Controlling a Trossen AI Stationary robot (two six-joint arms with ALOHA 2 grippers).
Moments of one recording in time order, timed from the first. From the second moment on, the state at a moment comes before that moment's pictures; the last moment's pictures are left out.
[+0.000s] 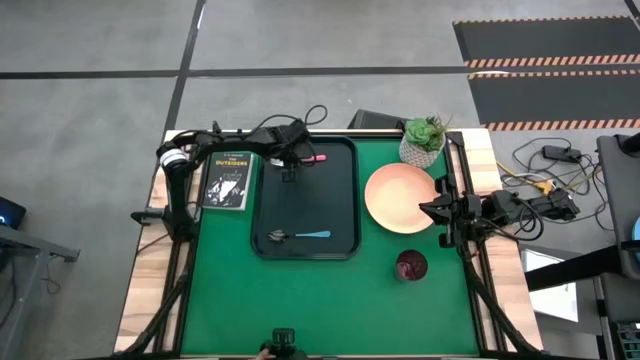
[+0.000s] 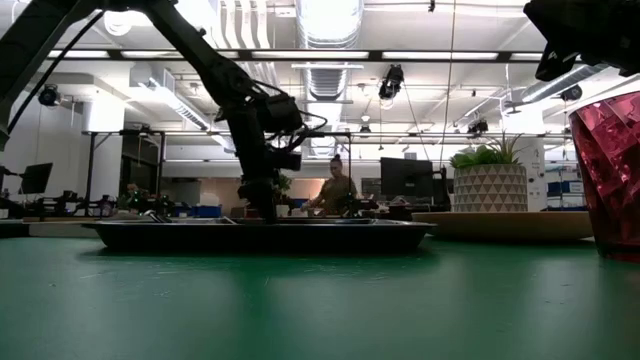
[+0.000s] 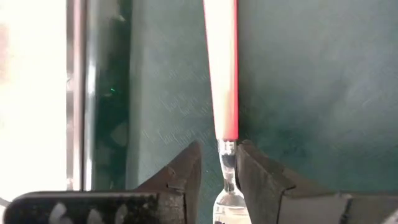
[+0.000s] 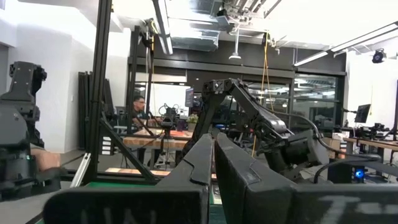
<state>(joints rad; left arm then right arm) 0.58 1.89 1.26 -0.43 -0.16 0.58 0.19 0.04 0.01 0.39 0.16 -0.16</state>
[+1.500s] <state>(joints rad) -0.30 1.40 0.64 0.51 -0.17 -0.10 0.21 0.29 0.10 0.56 0.12 -0.07</state>
